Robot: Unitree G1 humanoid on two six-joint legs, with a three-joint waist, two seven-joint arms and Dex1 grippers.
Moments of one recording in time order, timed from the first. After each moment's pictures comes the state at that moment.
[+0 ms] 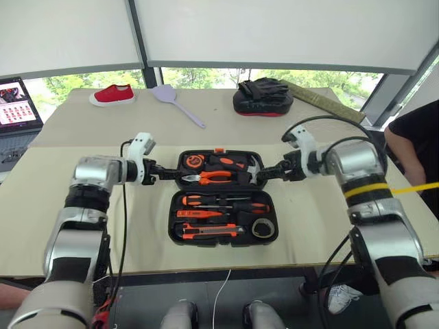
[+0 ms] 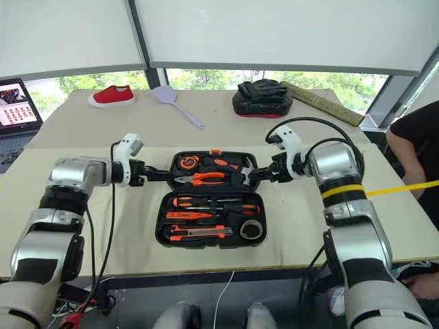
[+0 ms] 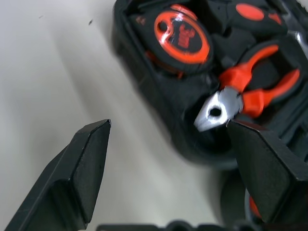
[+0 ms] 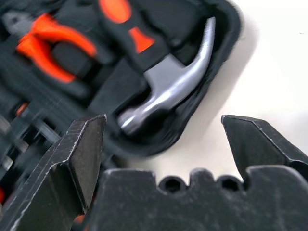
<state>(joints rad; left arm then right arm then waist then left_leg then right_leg) -1.02 0.56 -0.02 0.79 -0.19 0.81 -0.95 -1.14 -0.50 0.14 0.76 0.09 0.95 0.94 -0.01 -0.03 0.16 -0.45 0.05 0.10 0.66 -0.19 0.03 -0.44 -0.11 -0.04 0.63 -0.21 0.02</state>
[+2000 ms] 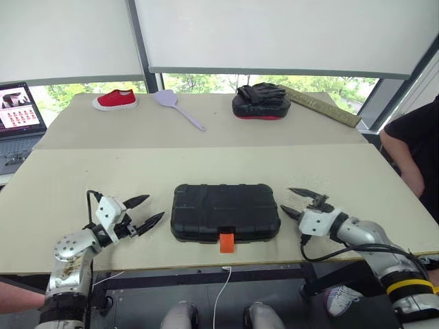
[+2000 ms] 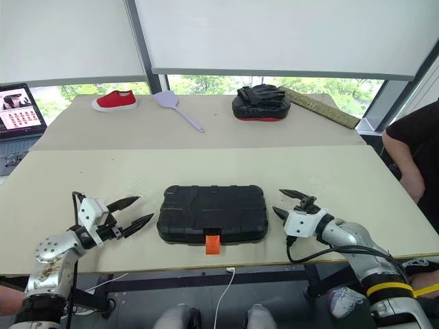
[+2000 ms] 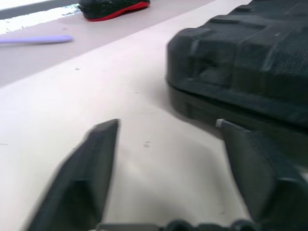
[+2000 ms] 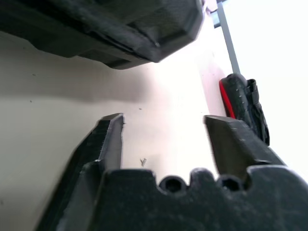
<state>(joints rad) -0.19 0.59 0.25 0.36 -0.30 -0.15 -1.00 -0.23 -0.75 0.06 0.37 -0.18 -0.61 0.48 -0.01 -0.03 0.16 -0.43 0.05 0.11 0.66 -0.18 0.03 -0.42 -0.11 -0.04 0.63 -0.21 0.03</state>
